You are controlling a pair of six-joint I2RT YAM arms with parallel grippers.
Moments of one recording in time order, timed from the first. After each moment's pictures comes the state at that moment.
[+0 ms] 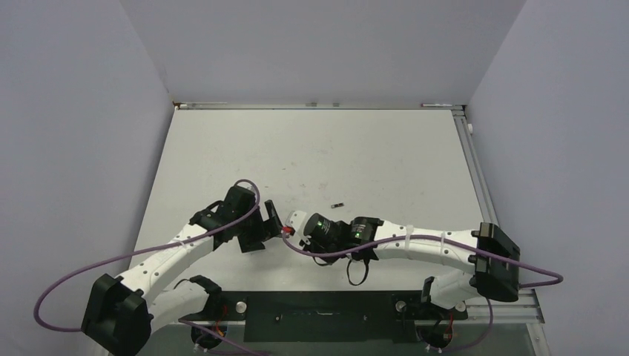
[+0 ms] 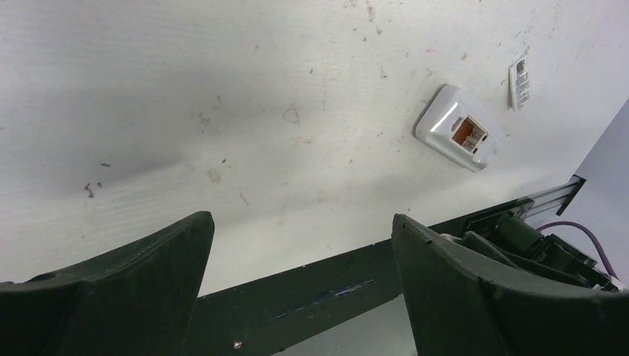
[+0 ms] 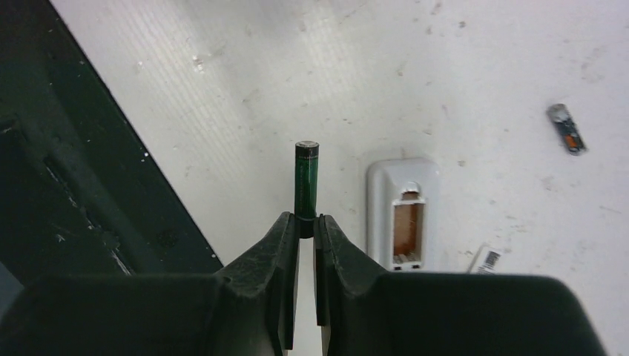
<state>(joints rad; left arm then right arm) -0.52 1.01 0.61 -0.62 0.21 -0.90 1.24 1.43 0.97 -0.56 0.10 0.04</state>
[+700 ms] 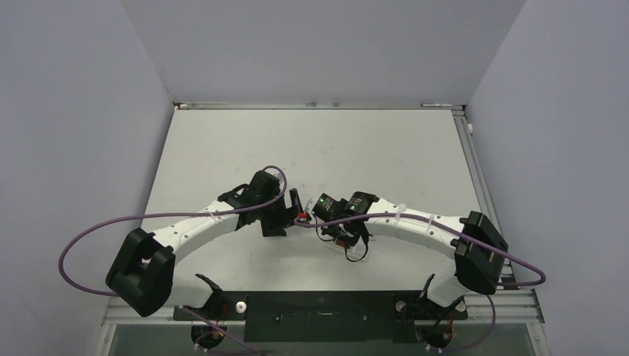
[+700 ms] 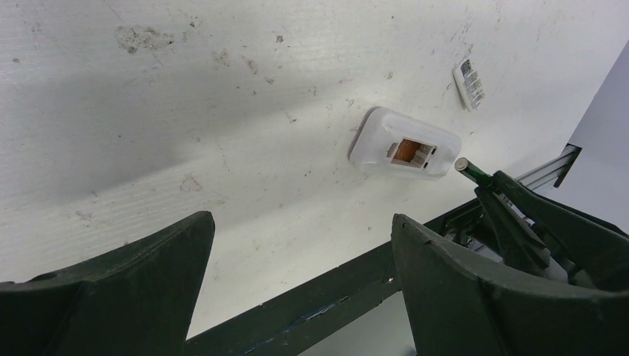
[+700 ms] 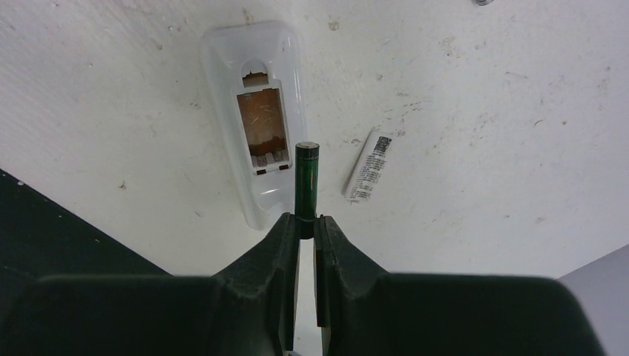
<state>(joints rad) -0.62 1.34 0.78 -0.43 0.26 -0.87 1.04 1.52 1.12 -0.94 0.23 -0.11</state>
